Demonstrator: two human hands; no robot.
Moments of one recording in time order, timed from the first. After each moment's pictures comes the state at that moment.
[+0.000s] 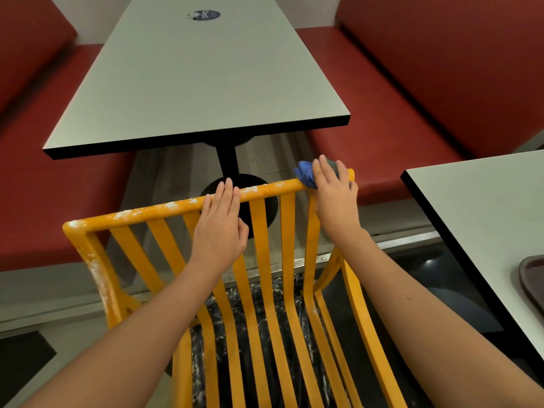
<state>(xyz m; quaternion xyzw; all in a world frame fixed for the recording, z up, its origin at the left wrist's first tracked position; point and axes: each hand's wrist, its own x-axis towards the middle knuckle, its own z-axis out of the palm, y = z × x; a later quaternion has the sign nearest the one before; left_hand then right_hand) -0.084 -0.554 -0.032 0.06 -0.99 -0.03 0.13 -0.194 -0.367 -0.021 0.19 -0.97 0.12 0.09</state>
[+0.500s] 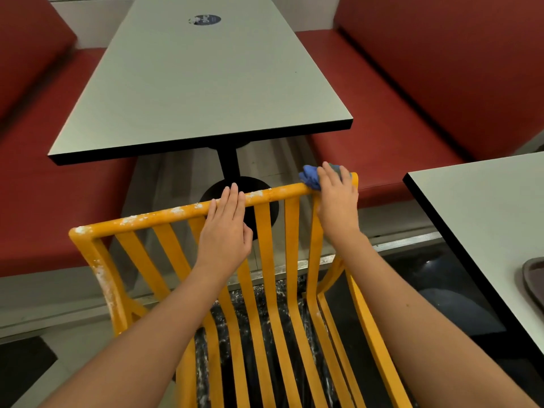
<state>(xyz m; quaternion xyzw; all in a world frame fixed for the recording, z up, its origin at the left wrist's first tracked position) -0.083 -0.555 -0.030 0.05 -0.99 -0.05 0.12 -0.191 -0.377 -0.020 0.14 -0.97 0.17 0.10</state>
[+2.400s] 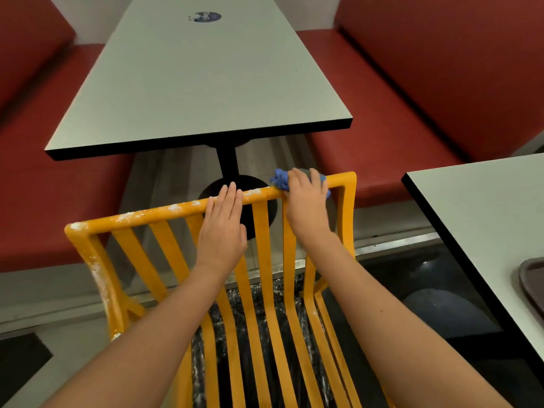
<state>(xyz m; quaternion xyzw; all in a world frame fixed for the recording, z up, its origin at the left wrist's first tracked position) -0.083 -0.553 -0.036 0.07 -0.98 -0.10 0.15 -0.174 -0.421 -0.015 0.18 -0.96 0.19 0.08</state>
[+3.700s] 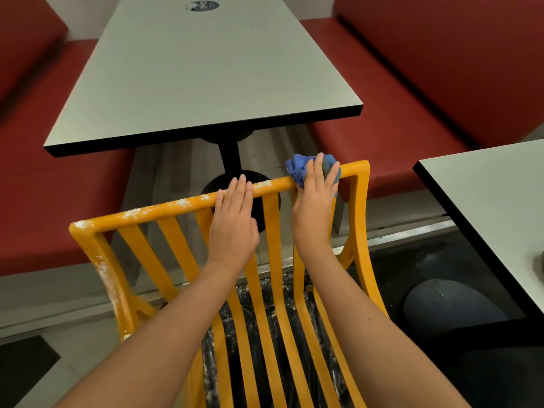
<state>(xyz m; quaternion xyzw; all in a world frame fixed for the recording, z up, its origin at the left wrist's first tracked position) -0.084 -0.557 -0.042 0.05 -0.97 -0.12 0.19 -0.158 -0.444 -0.047 0.06 -0.93 0.31 0.18</state>
